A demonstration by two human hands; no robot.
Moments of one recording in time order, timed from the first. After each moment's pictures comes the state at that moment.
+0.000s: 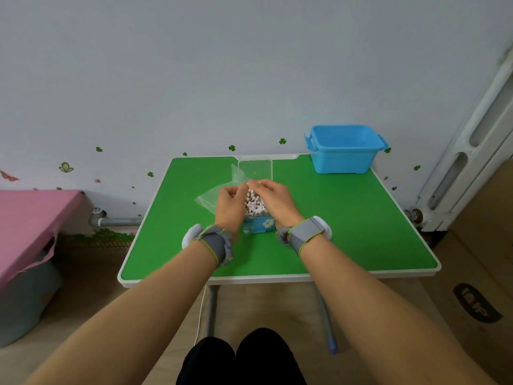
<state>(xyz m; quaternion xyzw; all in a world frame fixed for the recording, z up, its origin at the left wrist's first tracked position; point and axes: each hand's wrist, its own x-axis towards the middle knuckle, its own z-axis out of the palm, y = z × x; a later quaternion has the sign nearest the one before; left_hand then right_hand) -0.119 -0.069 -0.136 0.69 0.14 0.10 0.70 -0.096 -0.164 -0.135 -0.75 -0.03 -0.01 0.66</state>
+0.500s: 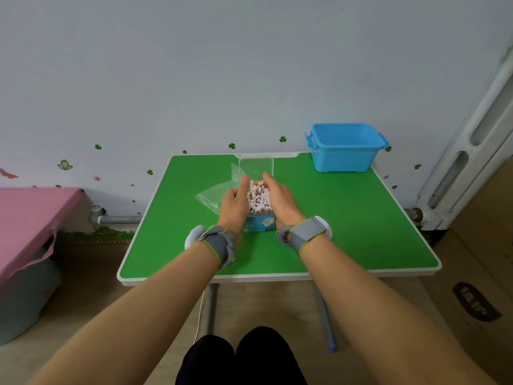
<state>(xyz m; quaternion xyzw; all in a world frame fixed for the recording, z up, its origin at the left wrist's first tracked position) -0.126 -0.074 -0.133 0.67 0.13 0.06 0.72 -0.100 -0.165 -0.128 -0.69 0.05 0.07 0.72</state>
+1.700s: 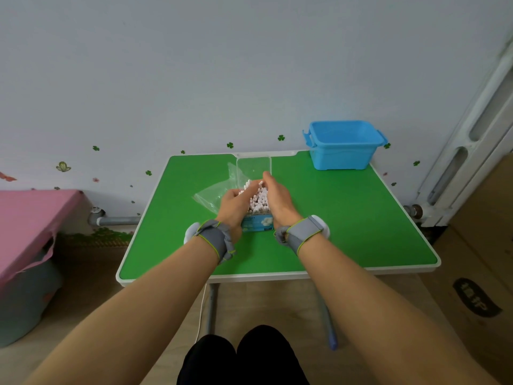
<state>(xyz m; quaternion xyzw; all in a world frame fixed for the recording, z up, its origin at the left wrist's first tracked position) -0.118 -0.073 -0.135 0.64 0.13 -0.03 0.76 -0.100 -0.164 -0.129 -0.71 0.04 0.06 0.70</state>
